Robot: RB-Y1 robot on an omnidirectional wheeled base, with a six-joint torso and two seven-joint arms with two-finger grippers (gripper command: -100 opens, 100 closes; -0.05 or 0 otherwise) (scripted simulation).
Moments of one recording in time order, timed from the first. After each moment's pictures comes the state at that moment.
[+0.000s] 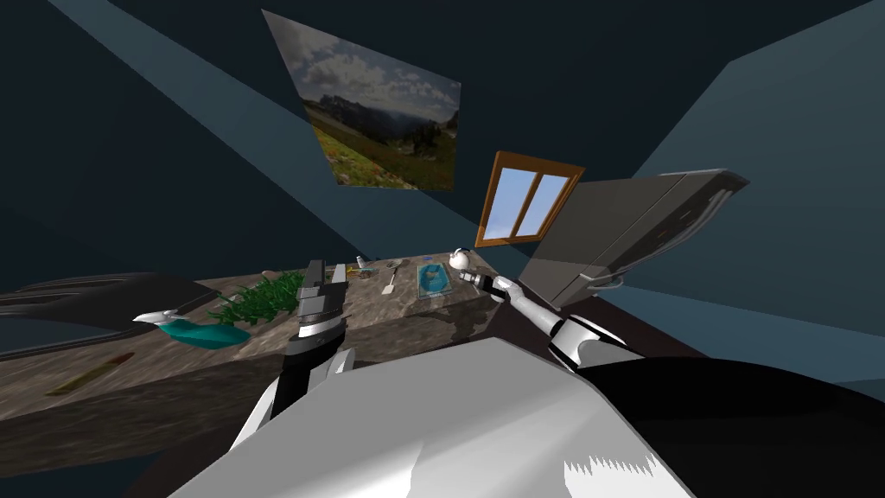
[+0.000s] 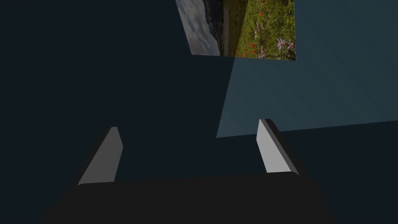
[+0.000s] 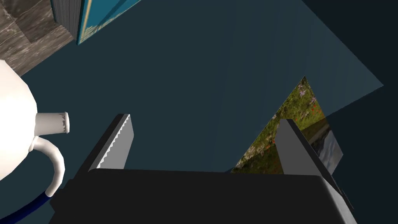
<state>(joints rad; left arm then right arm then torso) 0.48 0.02 0.05 -2.23 -0.10 -0.63 -0.04 -0.27 -0.78 0.43 -1.29 0.56 -0.68 -0.36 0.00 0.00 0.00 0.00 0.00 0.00</state>
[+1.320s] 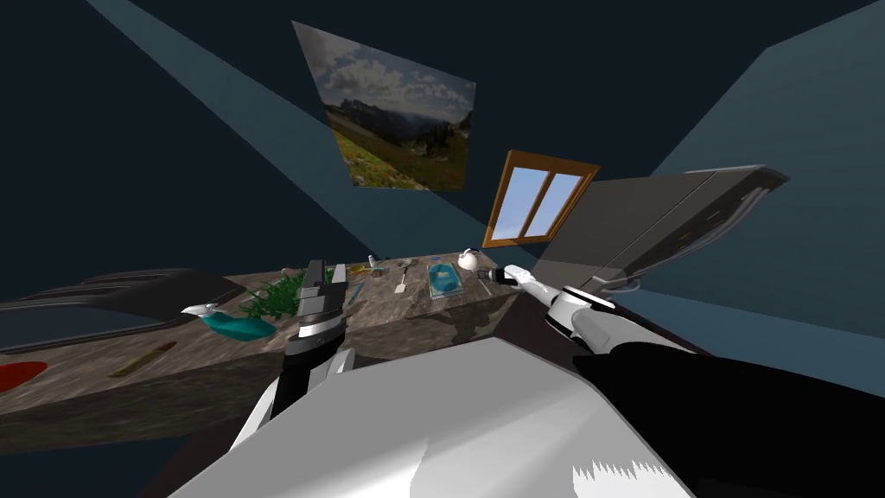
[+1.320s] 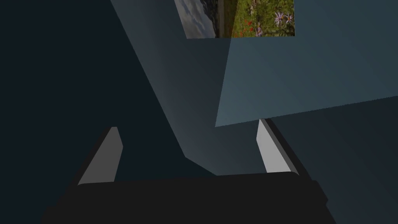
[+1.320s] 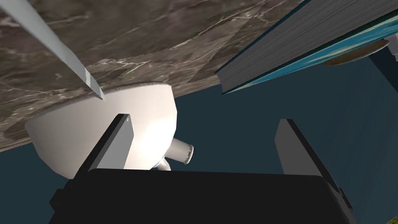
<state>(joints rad) 0.48 0.02 0.05 -2.23 -0.10 -0.63 -0.04 -0.56 -0.94 0.65 -0.80 0.82 -0.72 -0.53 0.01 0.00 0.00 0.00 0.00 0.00</state>
